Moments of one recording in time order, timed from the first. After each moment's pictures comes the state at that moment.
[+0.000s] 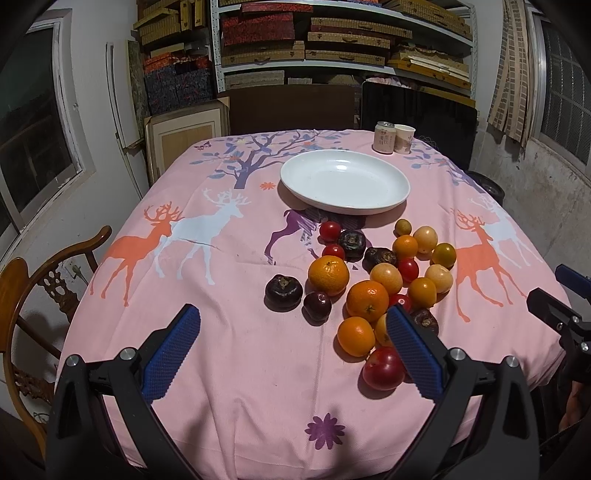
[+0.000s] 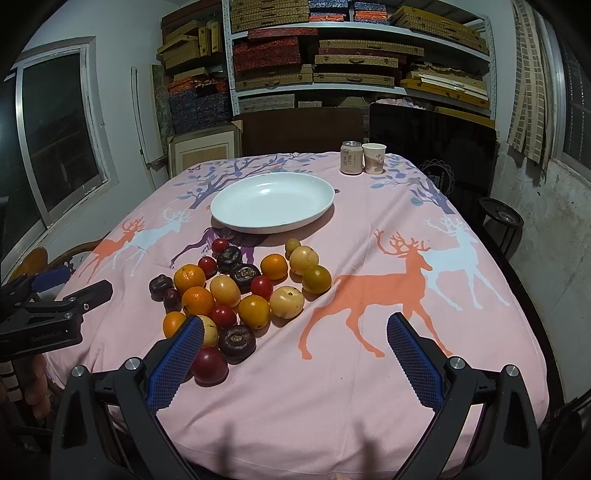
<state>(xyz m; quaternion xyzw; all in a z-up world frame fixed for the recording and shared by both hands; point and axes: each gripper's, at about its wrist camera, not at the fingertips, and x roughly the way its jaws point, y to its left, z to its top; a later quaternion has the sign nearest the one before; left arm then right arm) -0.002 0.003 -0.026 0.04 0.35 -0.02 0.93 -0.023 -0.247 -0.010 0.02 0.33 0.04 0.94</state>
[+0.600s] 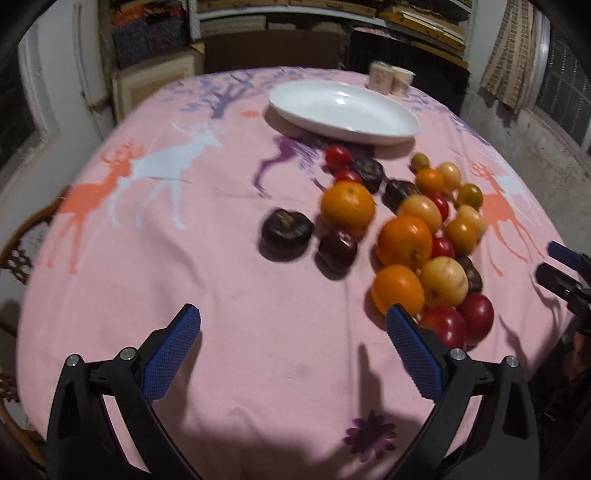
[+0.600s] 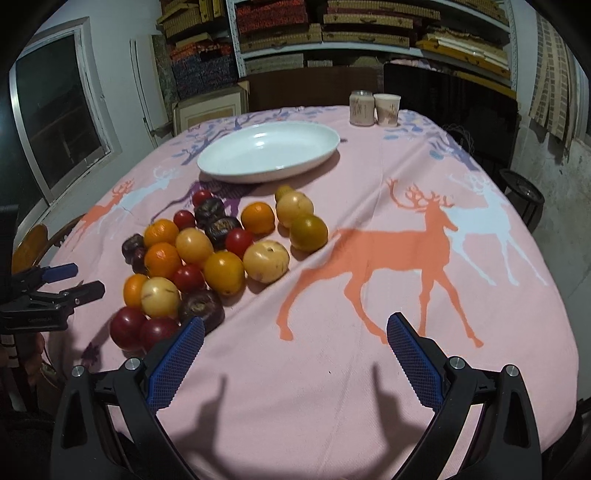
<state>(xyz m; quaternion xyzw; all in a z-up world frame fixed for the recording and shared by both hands) 0.045 0.024 -0.097 0.03 0.46 -0.09 0.88 0.020 -0.270 -0.066 0.02 0.40 0.08 0.91</state>
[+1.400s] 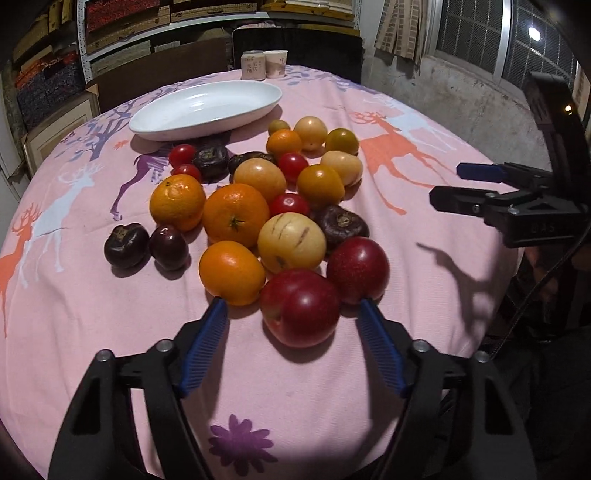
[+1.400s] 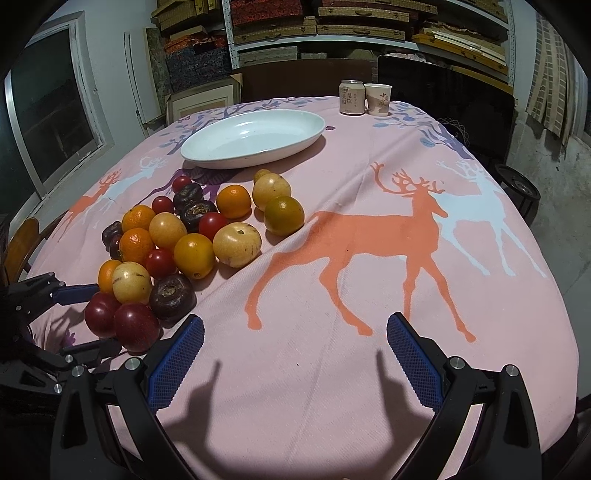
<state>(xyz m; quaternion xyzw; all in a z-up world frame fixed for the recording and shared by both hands) 0.017 -0.052 -0.112 0.11 0.43 -0.25 0.86 0.024 -0.288 -0.081 0.01 0.41 0.06 0.91</state>
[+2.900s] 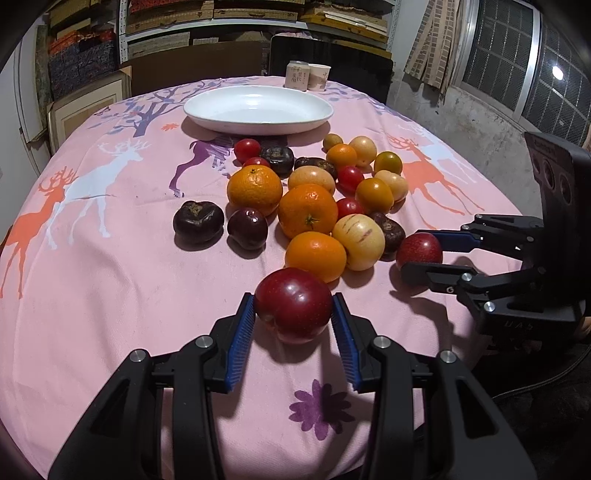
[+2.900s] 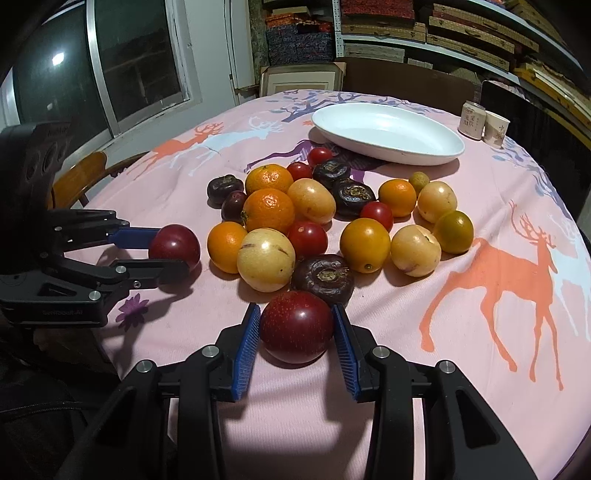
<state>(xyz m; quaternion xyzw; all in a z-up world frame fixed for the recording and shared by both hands) 0.017 0.008 -0.103 0.05 0.42 -0.22 0.88 0.016 -0.186 -0.088 -0.06 0.41 0.23 0.88</state>
